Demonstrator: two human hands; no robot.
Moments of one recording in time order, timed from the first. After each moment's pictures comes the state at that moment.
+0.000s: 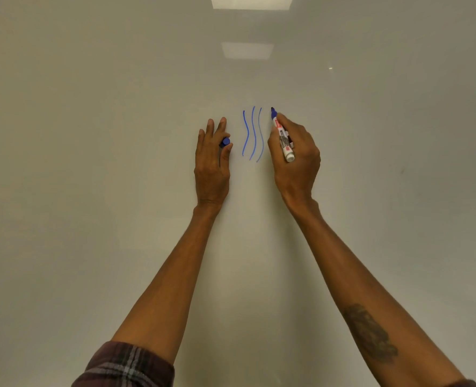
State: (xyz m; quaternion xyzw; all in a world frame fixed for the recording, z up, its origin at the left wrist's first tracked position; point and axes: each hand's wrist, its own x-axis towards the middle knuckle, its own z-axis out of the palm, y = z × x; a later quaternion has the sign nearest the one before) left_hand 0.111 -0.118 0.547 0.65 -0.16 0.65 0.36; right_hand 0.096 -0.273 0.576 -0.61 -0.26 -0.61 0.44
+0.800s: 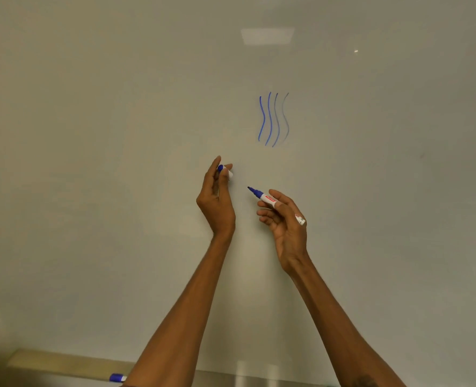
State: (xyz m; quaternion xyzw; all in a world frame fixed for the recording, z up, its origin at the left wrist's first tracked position) left_hand 0.049 -0.131 0.474 0.52 -0.05 0.56 0.65; right_hand 0.048 -0.260 0.438 -0.43 -0.25 -0.06 0.87
